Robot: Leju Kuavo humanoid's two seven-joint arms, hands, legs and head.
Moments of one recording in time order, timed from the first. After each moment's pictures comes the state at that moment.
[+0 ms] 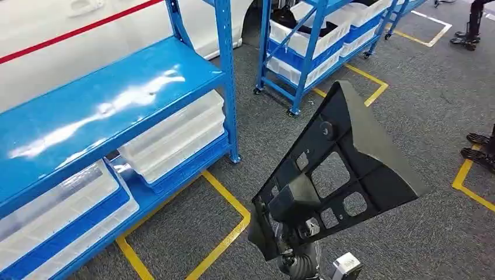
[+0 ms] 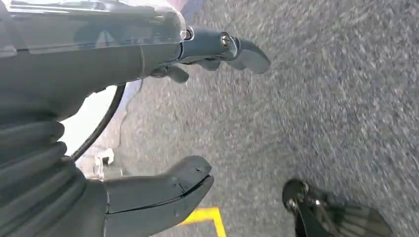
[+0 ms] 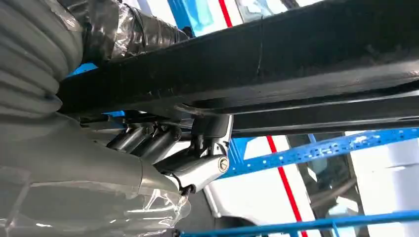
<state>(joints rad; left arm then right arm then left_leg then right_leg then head) -0.06 -0.13 1.00 -0.21 -0.95 0.19 -0.21 0.40 0.28 0.10 -1.68 0.08 0.09 -0.70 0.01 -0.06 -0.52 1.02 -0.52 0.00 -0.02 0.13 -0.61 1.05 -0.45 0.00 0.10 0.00</state>
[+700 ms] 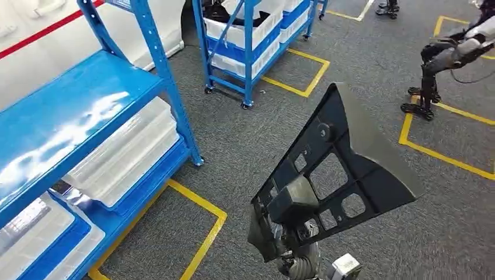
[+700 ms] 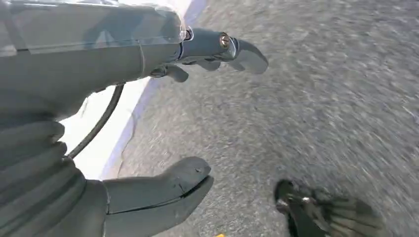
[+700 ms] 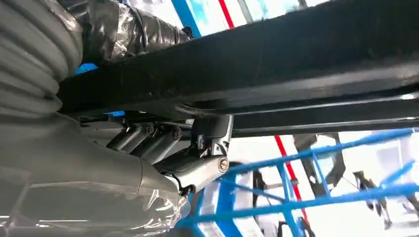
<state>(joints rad) -0.06 -0.13 1.01 -0.21 -0.97 0.18 -0.22 0.40 0.28 0.10 -1.68 0.09 0.10 -0.70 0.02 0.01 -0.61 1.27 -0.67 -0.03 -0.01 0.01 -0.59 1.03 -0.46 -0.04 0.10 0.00</state>
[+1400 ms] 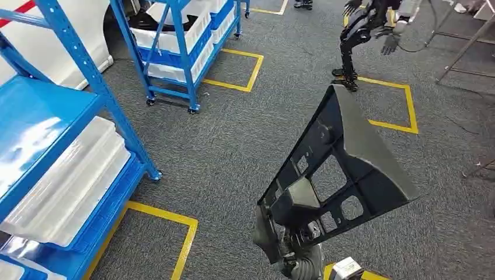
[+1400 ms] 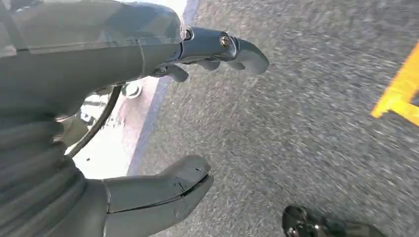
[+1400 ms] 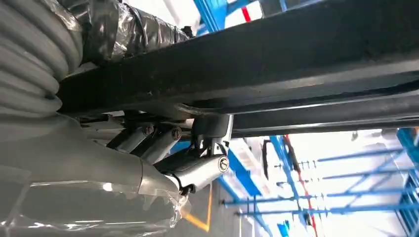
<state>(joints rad) -0.06 -0.14 1.01 -0.21 -1.02 0.22 -0.27 0.42 0.28 0.09 -1.70 0.11 0.06 -0.70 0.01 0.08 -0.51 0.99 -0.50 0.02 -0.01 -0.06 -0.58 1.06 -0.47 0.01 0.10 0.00</state>
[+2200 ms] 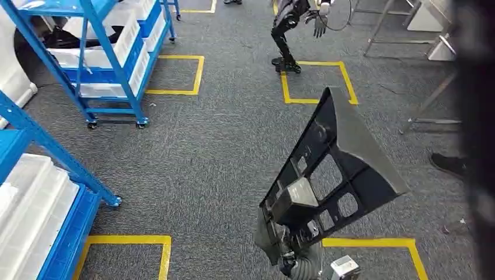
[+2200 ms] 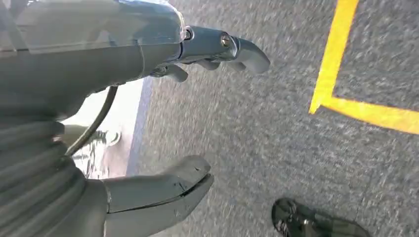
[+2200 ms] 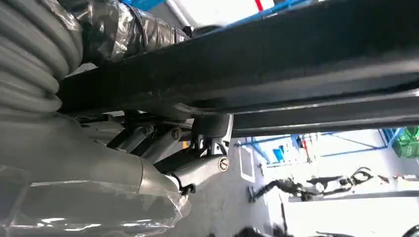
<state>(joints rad) -0.06 -0.14 1.03 -0.21 -1.00 0.20 -0.31 0.40 0.28 0.09 -1.67 0.11 0.01 -0.70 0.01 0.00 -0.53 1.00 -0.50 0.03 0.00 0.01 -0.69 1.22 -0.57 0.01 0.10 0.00</state>
